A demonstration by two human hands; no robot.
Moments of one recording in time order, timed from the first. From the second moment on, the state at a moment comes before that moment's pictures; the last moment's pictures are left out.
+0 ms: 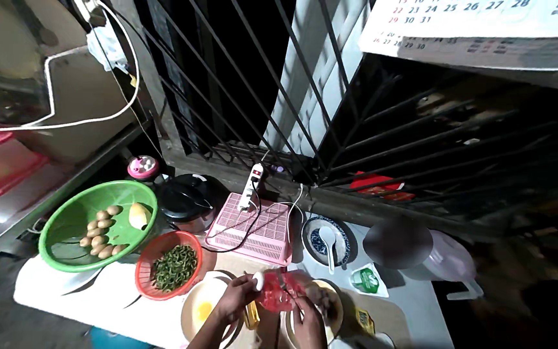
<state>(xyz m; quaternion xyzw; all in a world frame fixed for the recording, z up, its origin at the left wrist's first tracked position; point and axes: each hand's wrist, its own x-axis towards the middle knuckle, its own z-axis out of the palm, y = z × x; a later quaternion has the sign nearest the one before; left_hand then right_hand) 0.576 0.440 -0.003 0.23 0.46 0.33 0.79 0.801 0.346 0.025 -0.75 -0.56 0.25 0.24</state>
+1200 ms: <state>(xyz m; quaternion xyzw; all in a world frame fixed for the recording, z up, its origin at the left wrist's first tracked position) 0.363 0.419 0.081 0.09 0.45 0.33 0.82 0.550 0.317 0.096 -0.67 -0.67 0.21 0.25</state>
